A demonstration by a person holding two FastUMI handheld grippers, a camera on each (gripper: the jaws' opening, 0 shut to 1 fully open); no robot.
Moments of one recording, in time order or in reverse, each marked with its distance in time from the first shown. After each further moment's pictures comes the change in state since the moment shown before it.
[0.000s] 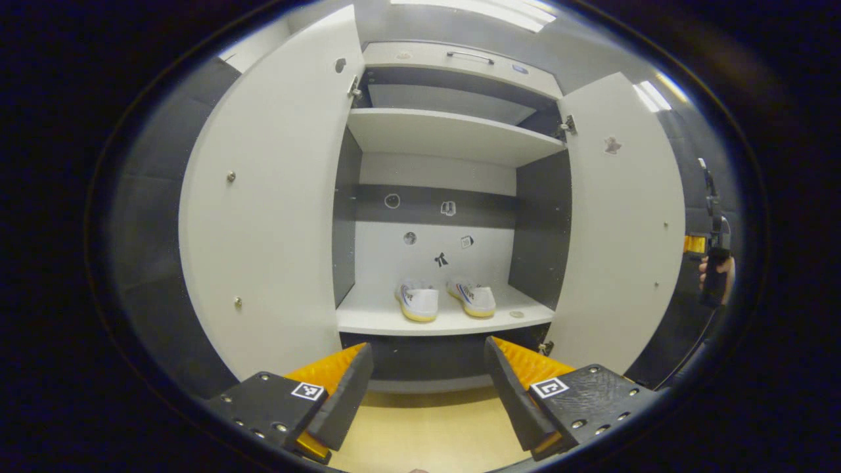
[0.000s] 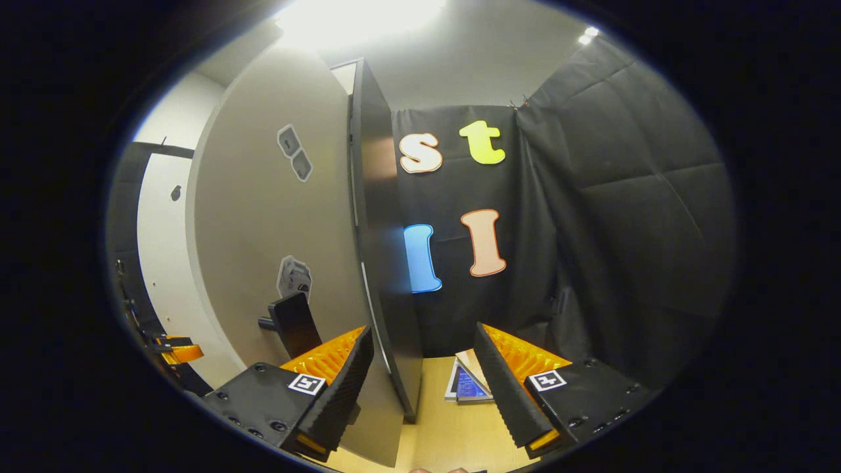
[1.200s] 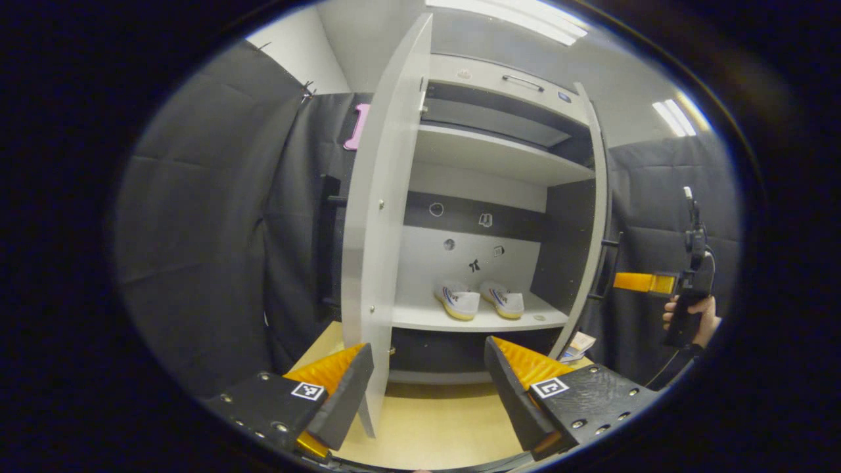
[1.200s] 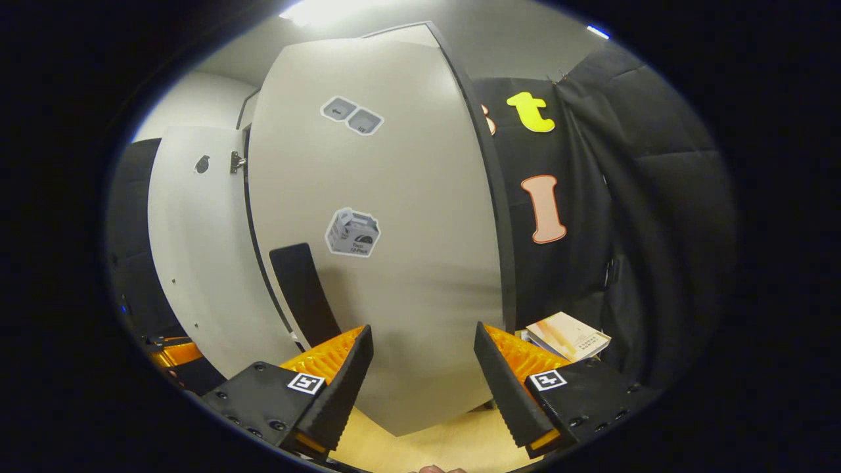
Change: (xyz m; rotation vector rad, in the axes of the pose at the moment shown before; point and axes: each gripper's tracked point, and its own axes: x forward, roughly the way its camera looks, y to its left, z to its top) left arm -0.061 0.079 0.009 -0.084 -0.016 0.076; right arm 0.033 0.167 -0.055 0.040 0.100 0.096
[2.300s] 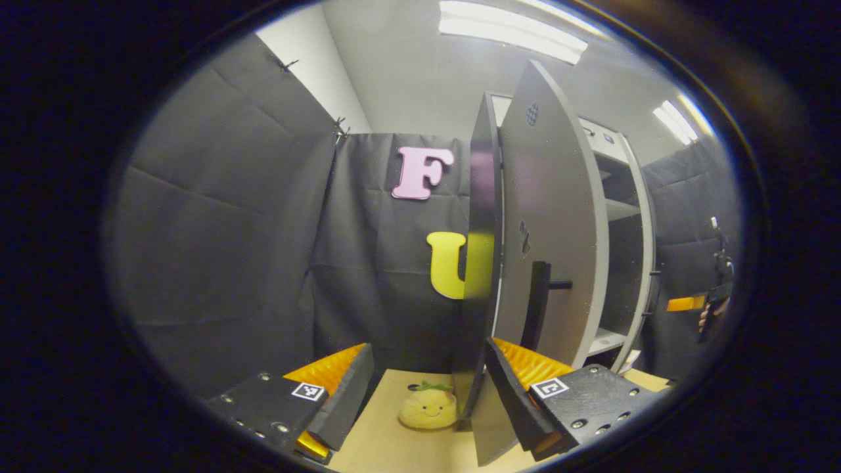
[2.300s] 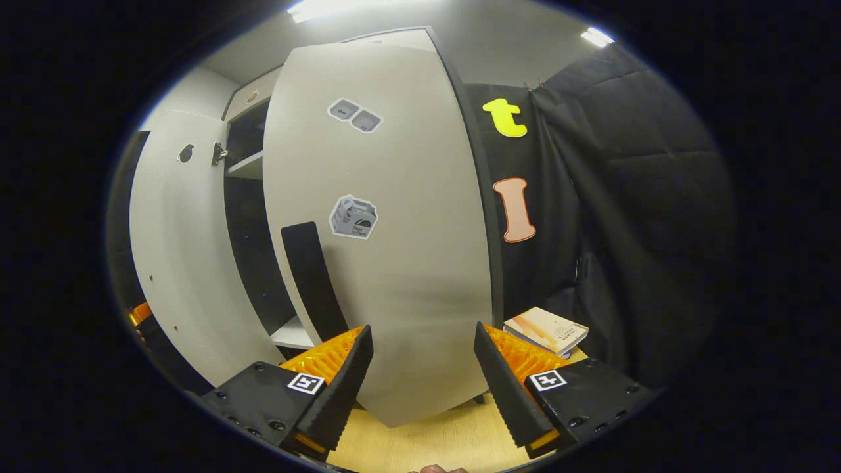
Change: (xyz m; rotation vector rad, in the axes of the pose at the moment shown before) left arm 0.006 0.183 0.071 0.054 -0.209 0.082; right arm -0.007 0.015 -0.011 0.024 -0.021 -0.147
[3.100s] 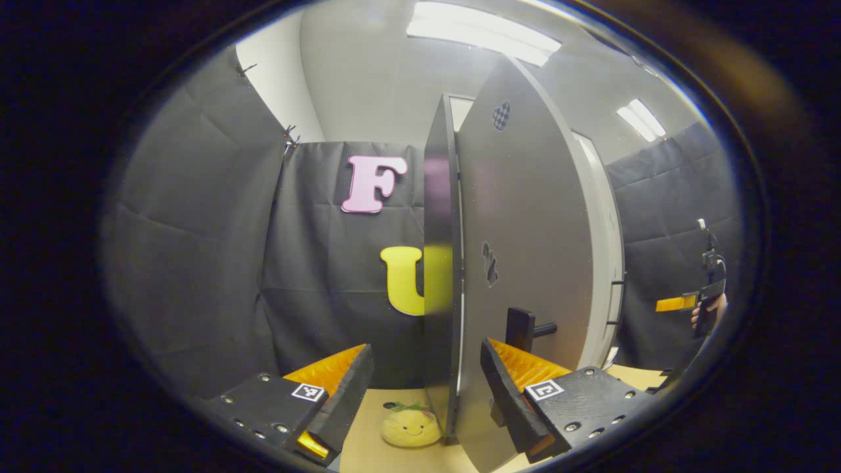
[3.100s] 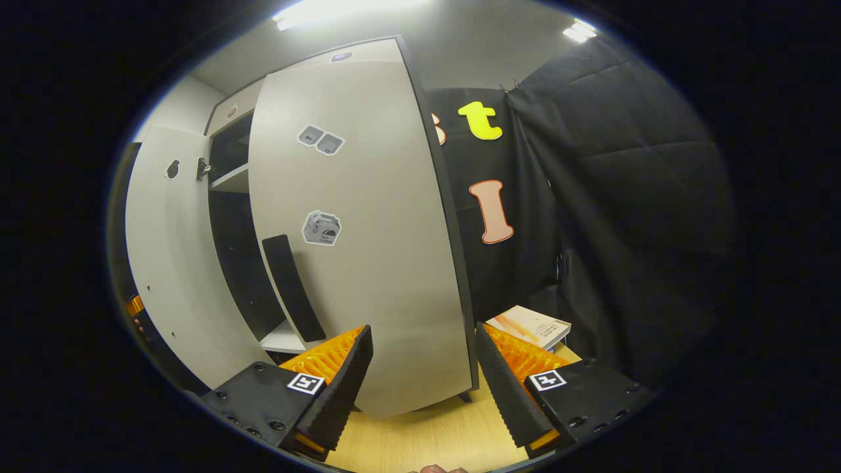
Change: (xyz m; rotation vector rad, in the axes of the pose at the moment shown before) left arm 0.049 -0.042 0.035 0.072 -0.006 -0.174; right arm -0.013 -0.043 -0.005 0.061 -0.022 -0.035
